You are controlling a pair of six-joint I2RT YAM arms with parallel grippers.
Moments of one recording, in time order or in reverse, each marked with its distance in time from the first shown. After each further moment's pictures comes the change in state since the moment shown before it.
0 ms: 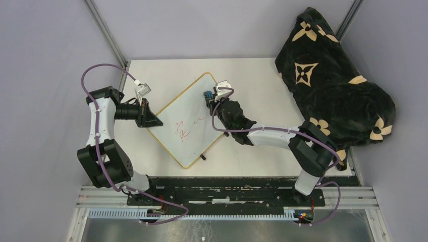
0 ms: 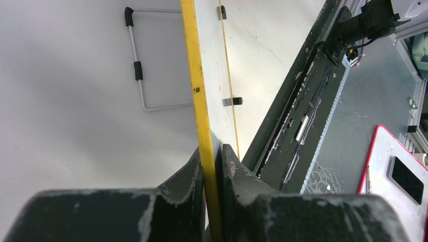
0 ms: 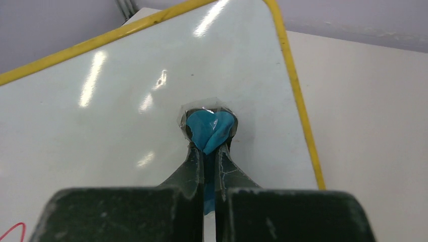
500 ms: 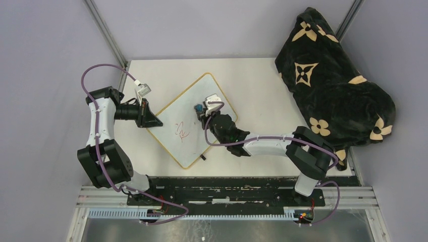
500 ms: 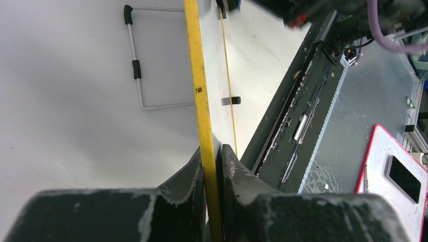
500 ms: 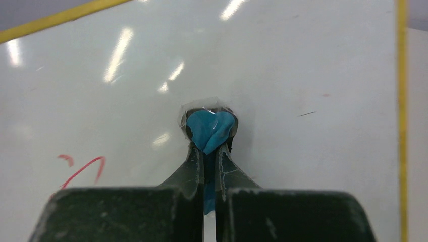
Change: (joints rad) left arm -0.001 0.000 0.000 -0.008 -0.001 0.000; right arm 0.100 -0.004 -0.044 0.023 0.047 0.008
